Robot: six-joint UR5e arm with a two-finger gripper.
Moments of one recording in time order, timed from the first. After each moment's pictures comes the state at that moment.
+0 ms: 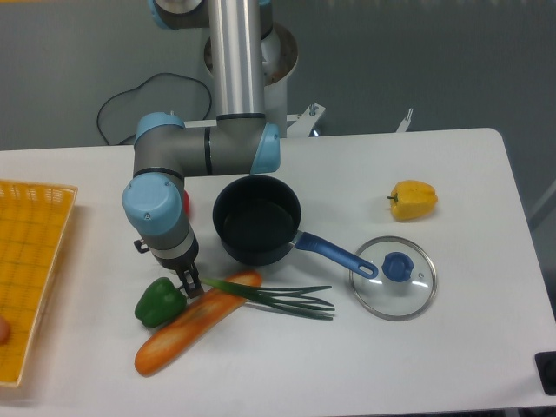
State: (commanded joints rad) arm 2.10 -2.04 -1.70 -1.00 1.58 1.16
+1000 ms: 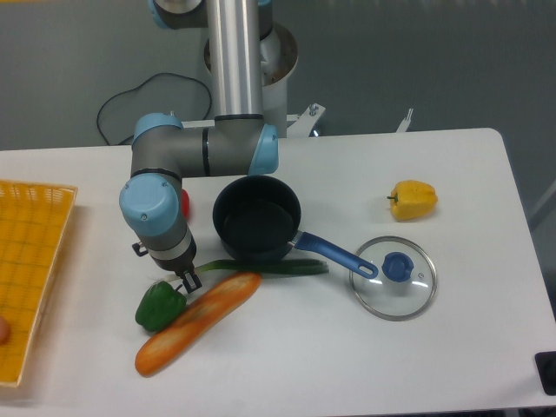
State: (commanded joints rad) arm 2.10 -2.04 -1.68 -1.00 1.58 1.09
